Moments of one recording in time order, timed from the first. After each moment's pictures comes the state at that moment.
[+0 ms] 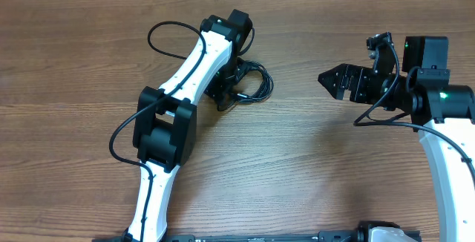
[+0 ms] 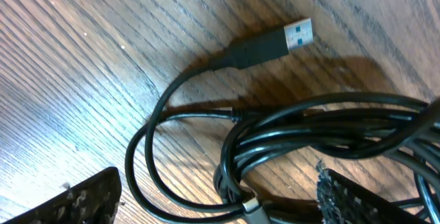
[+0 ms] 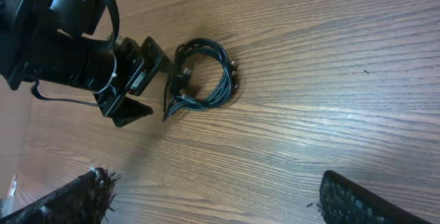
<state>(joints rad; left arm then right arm) -0.43 2.34 2.04 -1.30 0.00 -1.36 -0.05 1.32 1.26 -0.92 -0.56 0.14</state>
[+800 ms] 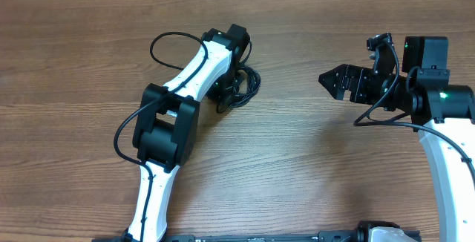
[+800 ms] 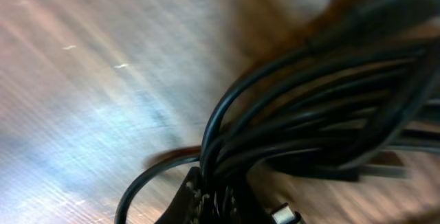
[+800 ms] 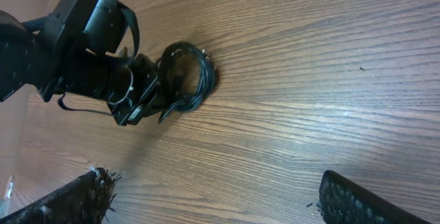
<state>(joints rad) -0.43 2.34 1.88 -1.17 0.00 -1.34 -0.05 1.32 1.26 -0.93 -0.55 0.14</state>
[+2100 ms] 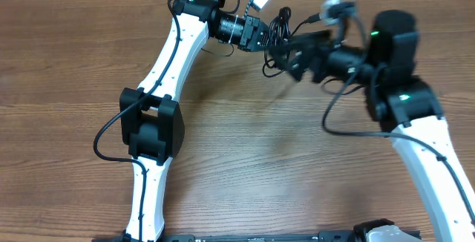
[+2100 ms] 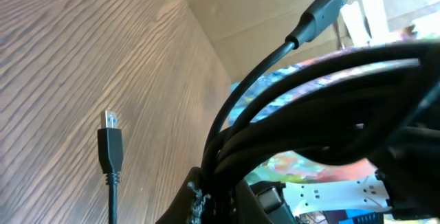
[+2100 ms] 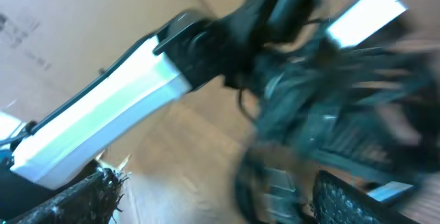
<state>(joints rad) -0.31 2.36 2.25 -1.06 1.35 0.04 0.25 1.33 1.26 -0.30 -0.80 0.38</state>
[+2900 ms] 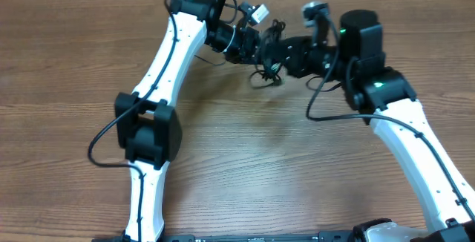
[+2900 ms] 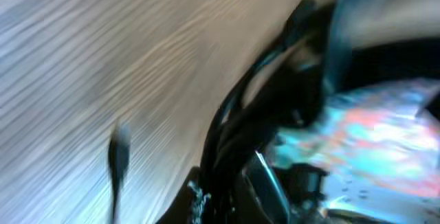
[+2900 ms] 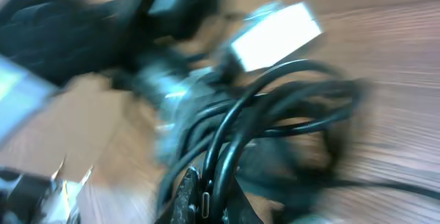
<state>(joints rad) -0.31 2.28 2.25 -1.37 1.00 0.09 0.24 1.45 1.26 -0.32 -0.64 0.39</state>
